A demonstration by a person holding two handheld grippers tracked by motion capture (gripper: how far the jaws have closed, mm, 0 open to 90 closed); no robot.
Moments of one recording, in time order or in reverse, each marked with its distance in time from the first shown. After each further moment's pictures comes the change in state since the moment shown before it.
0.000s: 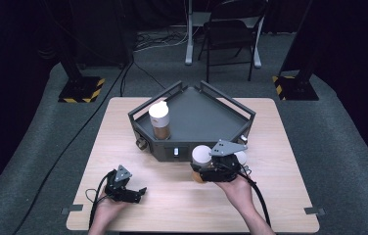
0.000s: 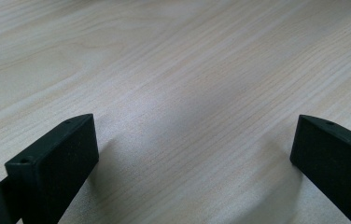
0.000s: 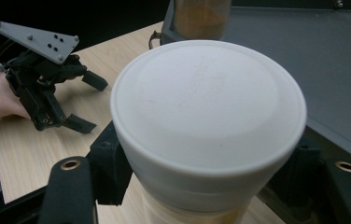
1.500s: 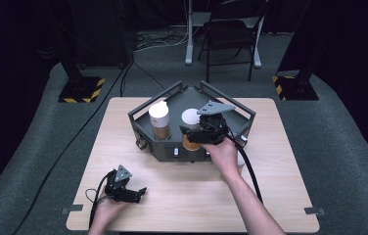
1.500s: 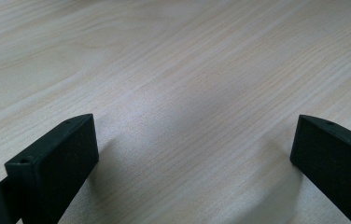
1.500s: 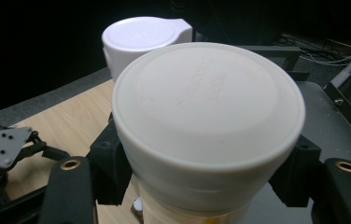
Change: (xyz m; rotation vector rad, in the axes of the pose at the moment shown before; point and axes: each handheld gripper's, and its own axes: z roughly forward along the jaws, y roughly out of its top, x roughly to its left) left arm 0.000 0.000 0.000 0.000 0.000 -0.001; right arm -0.016 0.082 0.030 -0.058 -0.093 0.027
